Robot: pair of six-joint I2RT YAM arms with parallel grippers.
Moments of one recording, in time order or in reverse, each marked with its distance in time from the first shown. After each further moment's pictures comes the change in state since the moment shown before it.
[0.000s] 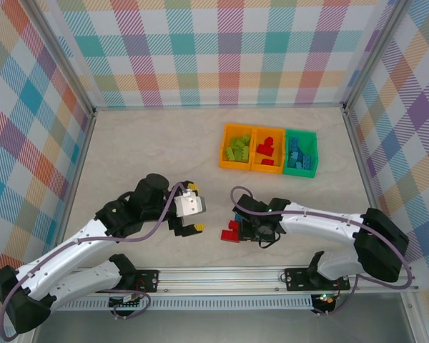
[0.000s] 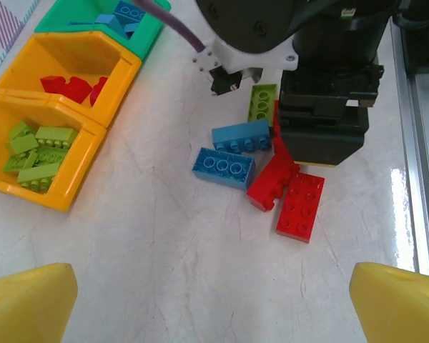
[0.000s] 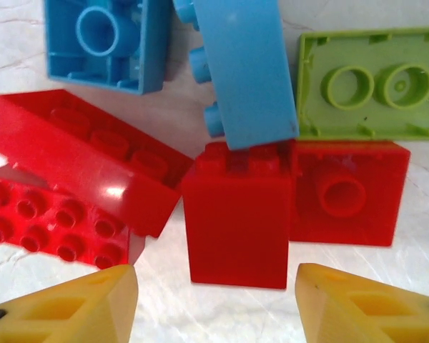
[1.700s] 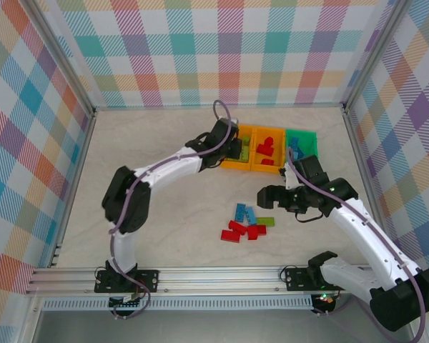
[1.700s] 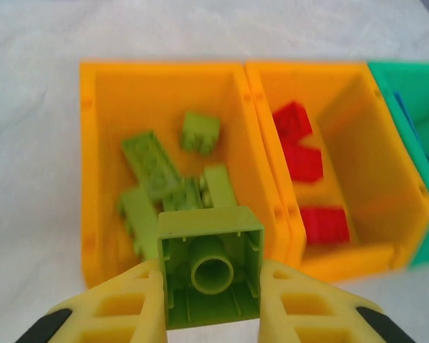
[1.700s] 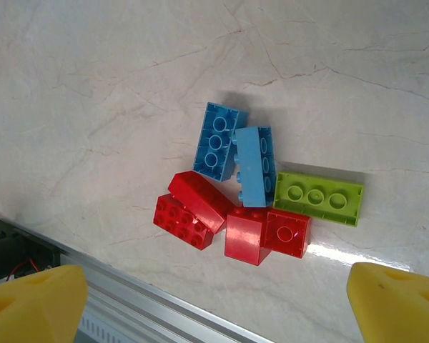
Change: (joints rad) left arm 0.081 1.141 0.863 0.238 -0.465 -0.991; right arm -0.581 -0.373 0.176 -0.232 -0.377 -0.534
